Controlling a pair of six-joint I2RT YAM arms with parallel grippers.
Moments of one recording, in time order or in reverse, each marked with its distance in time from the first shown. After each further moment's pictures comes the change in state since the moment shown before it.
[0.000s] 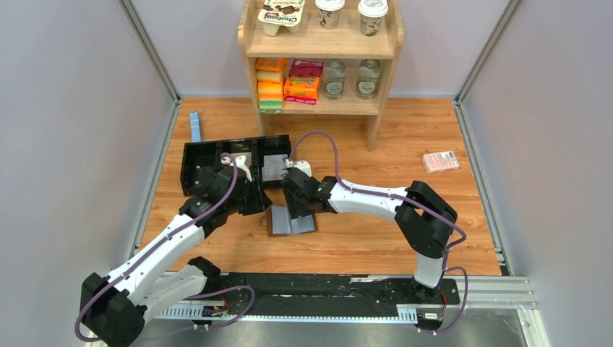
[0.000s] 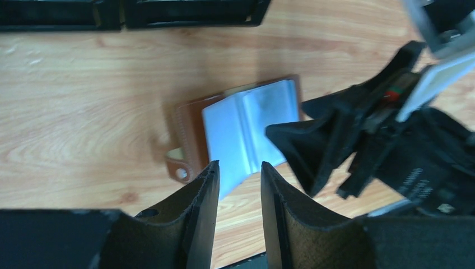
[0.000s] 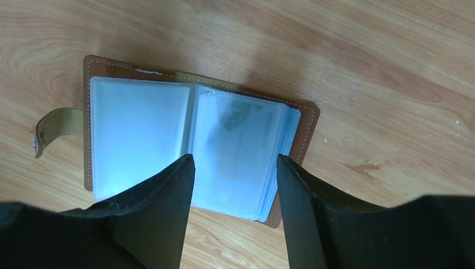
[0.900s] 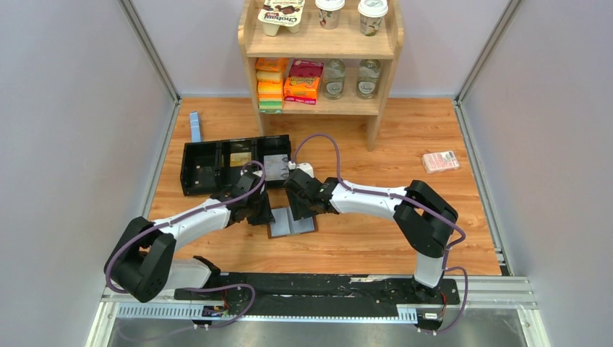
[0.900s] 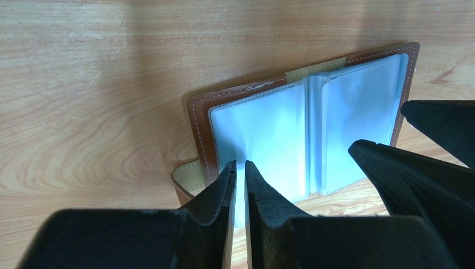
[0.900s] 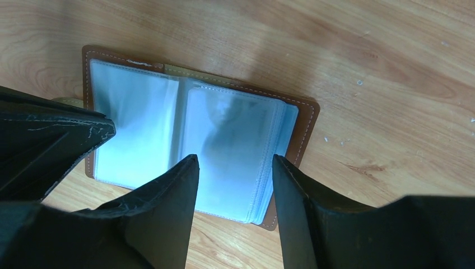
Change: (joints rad) left arm 0.000 0.387 -0.084 0.211 0.087 0.009; right arm -0.015 0.000 -0.041 0.029 -0.031 0.001
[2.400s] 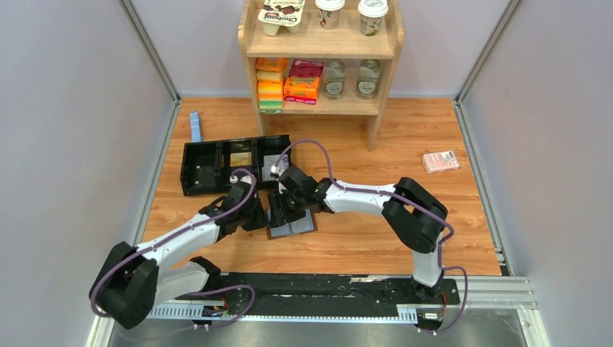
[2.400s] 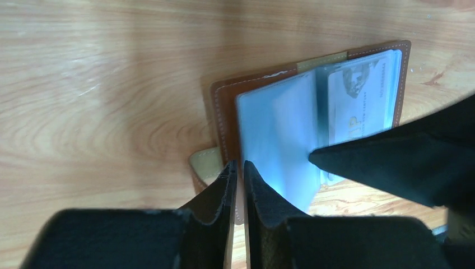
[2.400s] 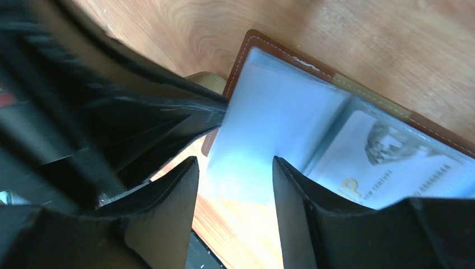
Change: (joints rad) left arm 0.000 -0.140 -0.101 0.038 -0.037 -0.039; right arm -0.005 0.053 0.021 0.202 -0.429 -0.029
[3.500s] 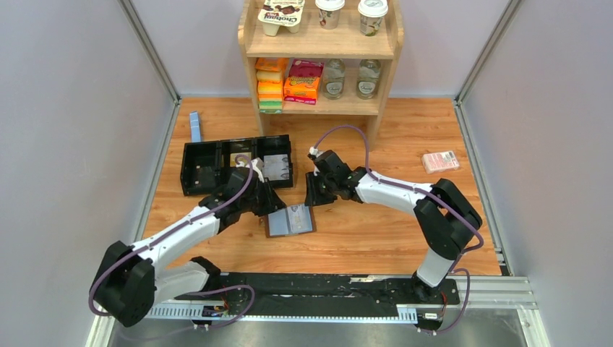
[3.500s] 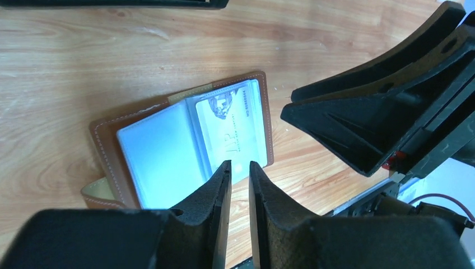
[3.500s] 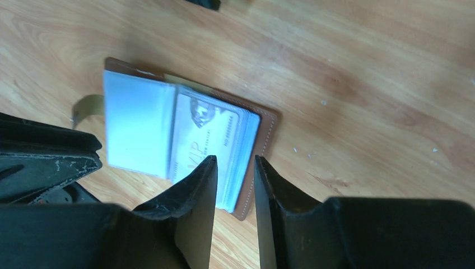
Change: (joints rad) left arm -0.013 -0.070 0.116 0.042 0.106 -0.101; right arm -0.196 -0.179 -0.148 -0.029 0.095 -0.039
